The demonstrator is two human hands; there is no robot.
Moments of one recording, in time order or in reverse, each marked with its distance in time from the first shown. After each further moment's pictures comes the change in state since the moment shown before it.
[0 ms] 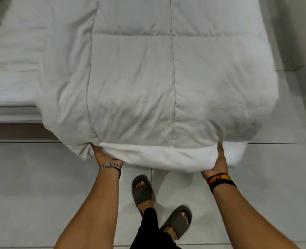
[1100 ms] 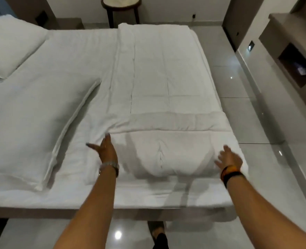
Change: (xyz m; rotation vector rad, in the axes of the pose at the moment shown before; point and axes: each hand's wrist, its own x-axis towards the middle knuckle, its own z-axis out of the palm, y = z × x) left_hand -0.085 0.246 0.378 0.575 0.008 0.437; right_hand -0.092 -0.231 0.368 -0.478 0.307 -0.406
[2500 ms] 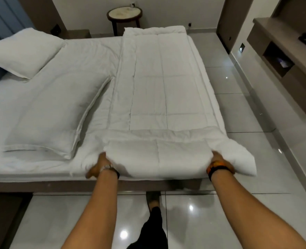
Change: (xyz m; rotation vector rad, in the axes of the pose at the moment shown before) left_hand -0.138 -0.017 -0.167 -0.183 0.366 -0.323; right_hand -0.158 0.092 -0.092 0.197 0.048 0.267
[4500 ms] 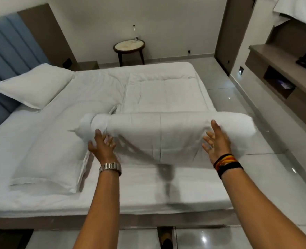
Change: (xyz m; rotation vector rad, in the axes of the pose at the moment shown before) left_hand -0.047 0.127 0.094 -0.236 -0.390 0.401; right_hand -0.074 -0.100 0.120 0.066 -0.501 -0.394
